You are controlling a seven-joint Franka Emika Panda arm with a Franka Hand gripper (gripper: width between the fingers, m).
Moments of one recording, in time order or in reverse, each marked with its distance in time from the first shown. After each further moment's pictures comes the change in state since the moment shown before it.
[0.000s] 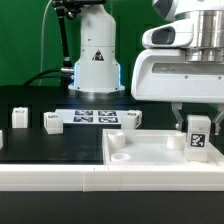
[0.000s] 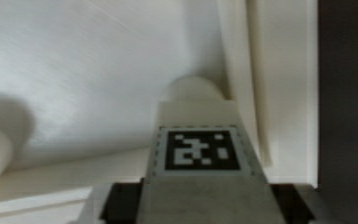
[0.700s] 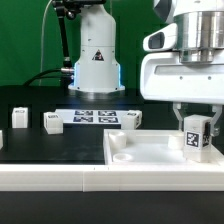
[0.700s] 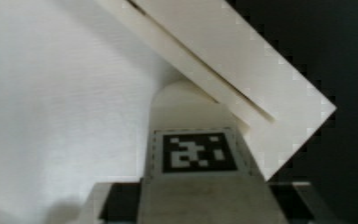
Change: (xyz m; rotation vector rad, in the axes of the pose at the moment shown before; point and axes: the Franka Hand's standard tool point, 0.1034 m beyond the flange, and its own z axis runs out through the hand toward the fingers) arm -0.003 -0.003 0.001 0.029 0.008 0.732
